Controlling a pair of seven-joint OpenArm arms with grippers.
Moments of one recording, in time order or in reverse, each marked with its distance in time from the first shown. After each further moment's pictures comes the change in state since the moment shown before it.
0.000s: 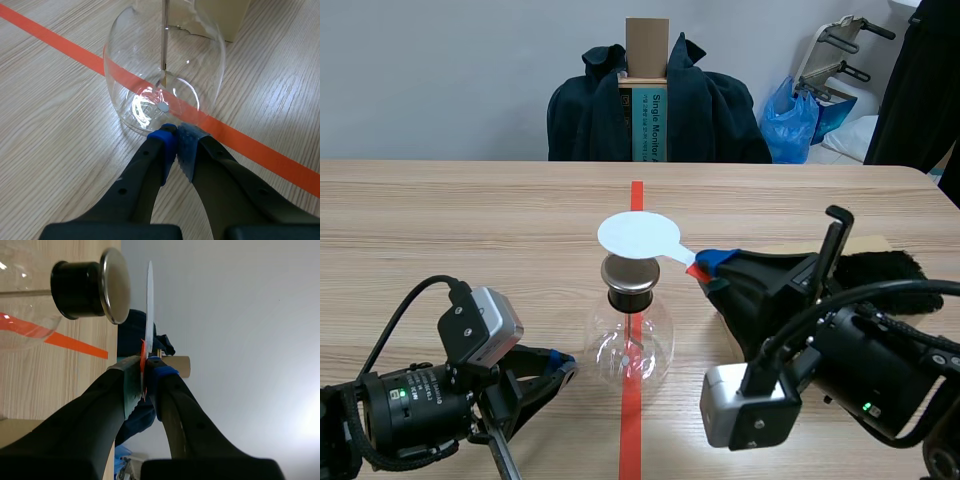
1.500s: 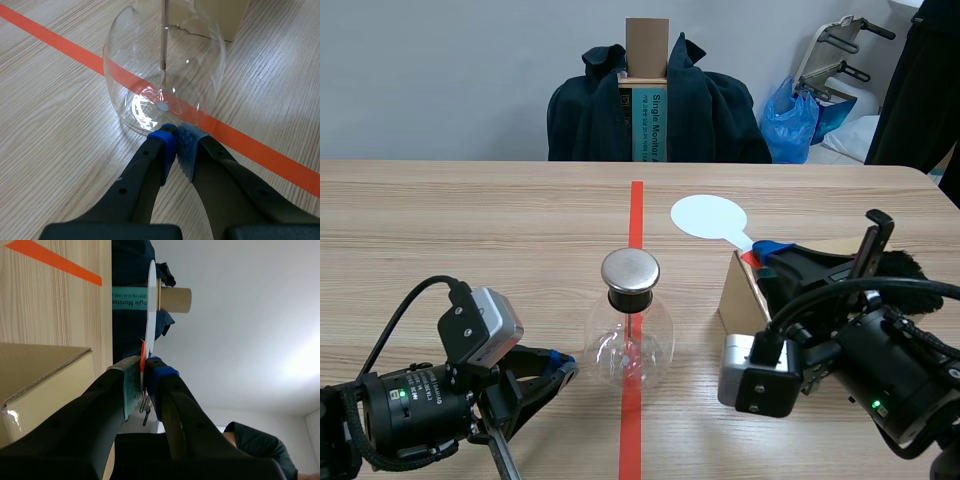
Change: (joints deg) left arm 0.0 0.0 0.0 0.0 0.0 0.0 0.0; right arm -2.4 0.0 0.0 0.0 -2.6 -3.3 -18.7
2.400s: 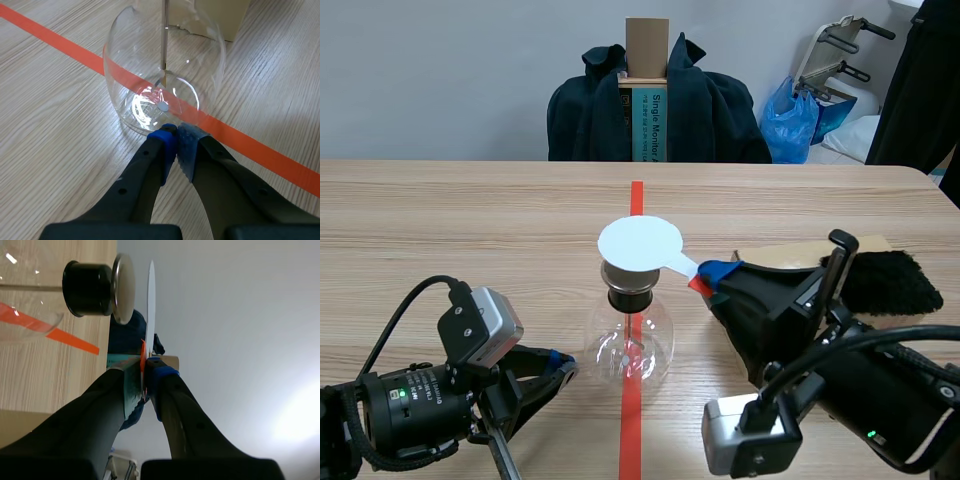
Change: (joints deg) left arm 0.0 0.0 0.0 0.0 0.0 0.0 0.0; right arm 0.0 0.0 0.0 0.0 -1.5 -2.8 17.4
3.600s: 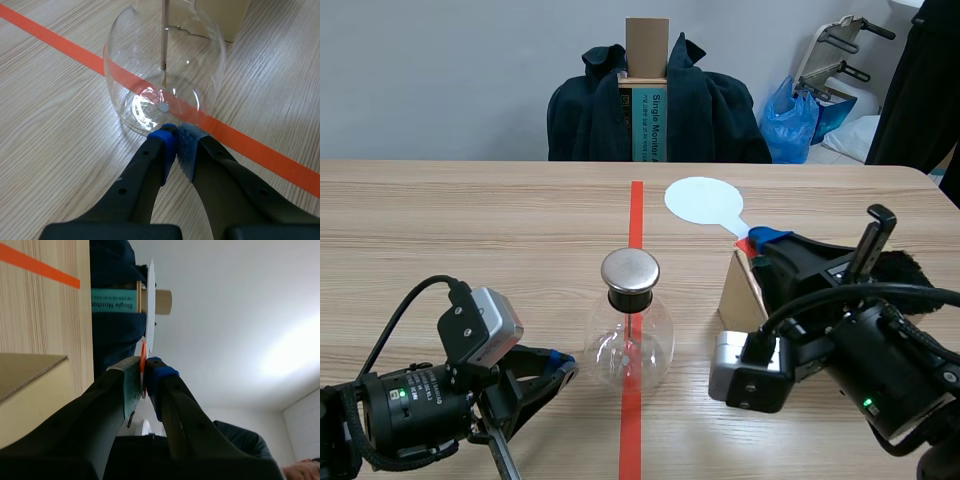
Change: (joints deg) left arm 0.0 0.0 0.0 0.0 0.0 0.0 -0.1; right arm 0.0 -1.8 0.0 0.0 -0.6 -2.1 -18.3
